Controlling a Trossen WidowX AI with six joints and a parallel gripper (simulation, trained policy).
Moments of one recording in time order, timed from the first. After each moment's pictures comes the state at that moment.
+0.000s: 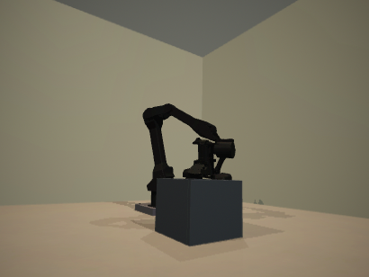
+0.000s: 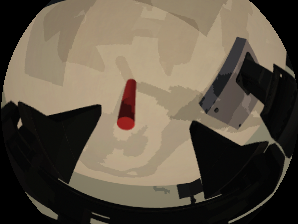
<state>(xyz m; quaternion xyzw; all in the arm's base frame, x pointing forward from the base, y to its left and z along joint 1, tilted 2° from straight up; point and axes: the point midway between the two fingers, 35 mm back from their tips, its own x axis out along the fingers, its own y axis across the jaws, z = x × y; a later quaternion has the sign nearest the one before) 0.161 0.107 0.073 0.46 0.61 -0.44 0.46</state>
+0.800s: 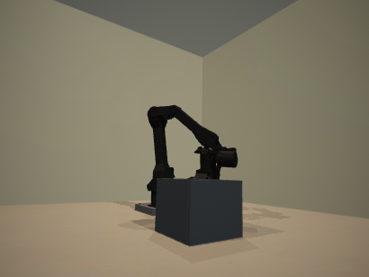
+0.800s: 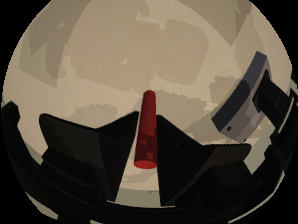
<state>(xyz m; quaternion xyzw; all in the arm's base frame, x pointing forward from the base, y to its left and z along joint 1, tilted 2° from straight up) 0.171 0.111 0.040 0.45 0.63 -0.41 0.48</state>
